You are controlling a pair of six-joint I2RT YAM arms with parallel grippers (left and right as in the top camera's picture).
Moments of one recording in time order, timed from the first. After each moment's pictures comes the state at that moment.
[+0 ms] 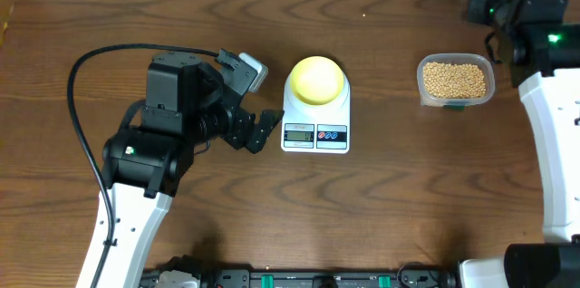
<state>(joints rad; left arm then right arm) -0.24 1.15 1.20 -0.83 0.42 0.25 0.03 1.60 1.69 -0.71 0.20 0.23</state>
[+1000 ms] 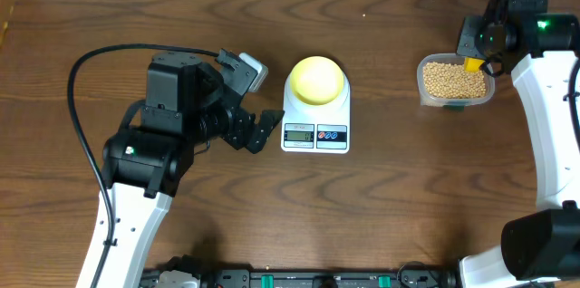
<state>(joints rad) -0.24 1.15 1.20 -0.83 0.42 0.25 0.01 1.69 1.69 -1.01 0.17 0.22</state>
